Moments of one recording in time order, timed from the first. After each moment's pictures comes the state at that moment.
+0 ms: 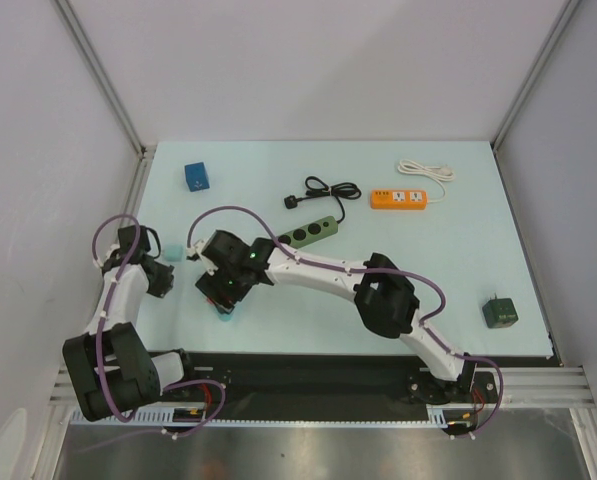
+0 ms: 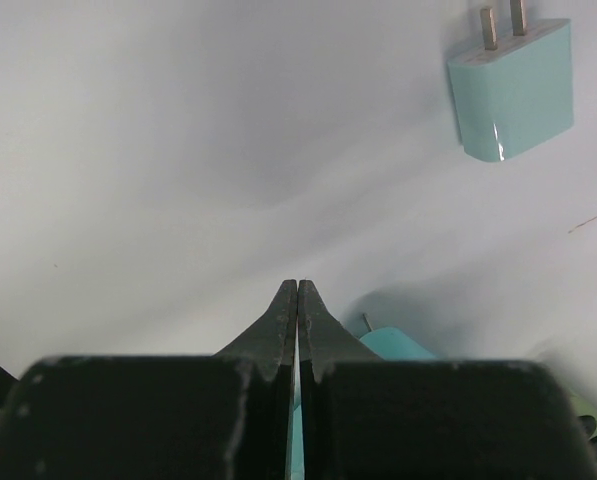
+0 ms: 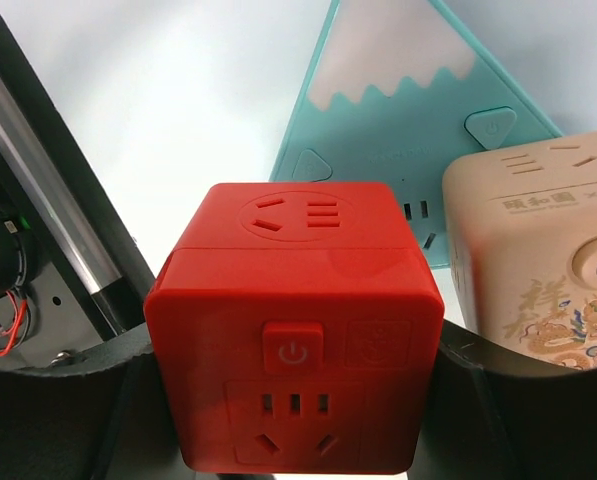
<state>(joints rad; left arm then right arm) 0.30 1.19 0.70 -0.66 -0.15 -0.89 1.17 2.30 2.03 -0.68 -0.14 0.16</state>
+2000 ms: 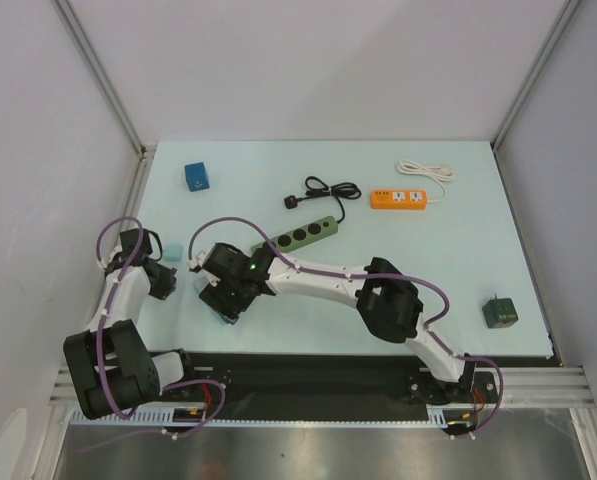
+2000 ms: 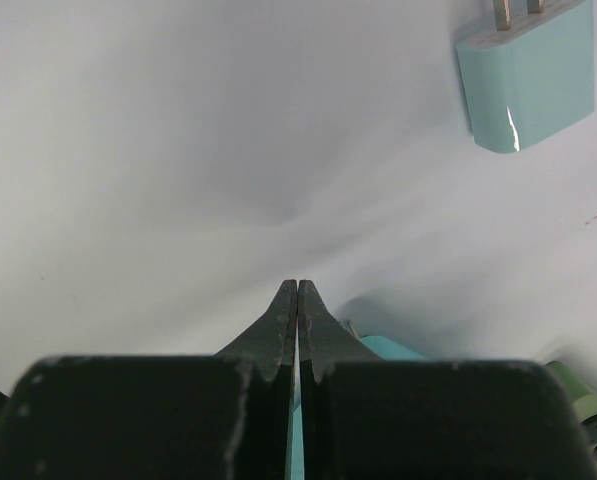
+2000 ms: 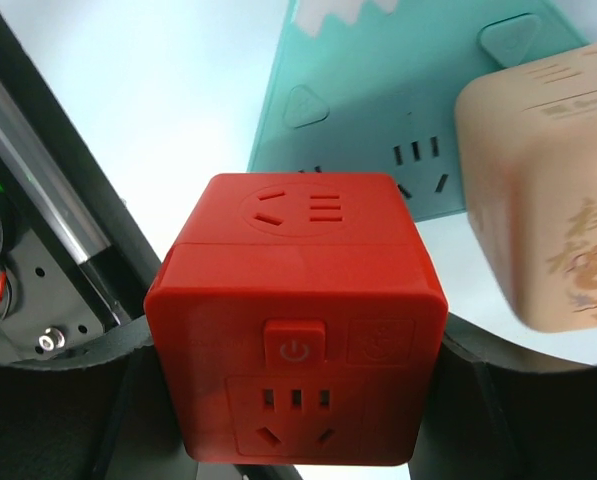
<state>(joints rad) 0.30 1.20 0.66 -0.61 -0.13 -0.86 1.21 2.25 1.93 -0.66 -0.08 0.19</state>
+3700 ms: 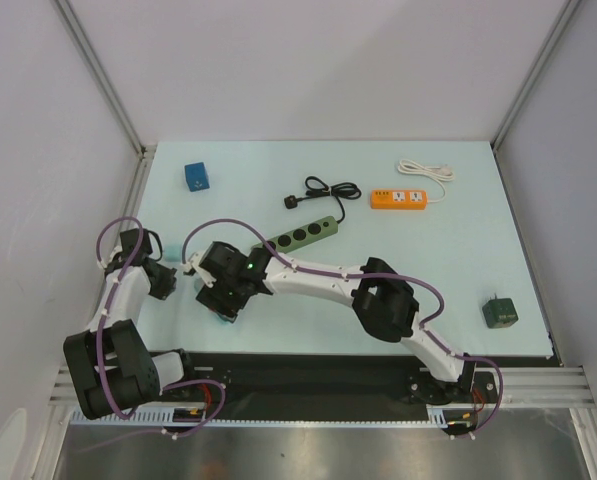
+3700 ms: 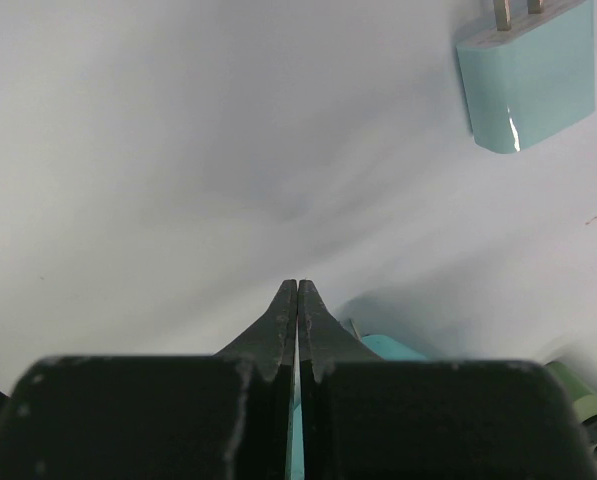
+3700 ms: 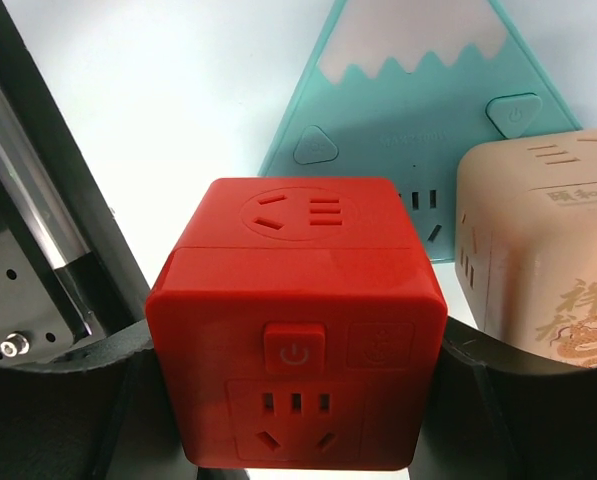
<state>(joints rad) 0.30 1.20 0.66 -0.61 -0.13 -0.86 1.21 2.29 1.99 -0.66 -0.09 0.05</state>
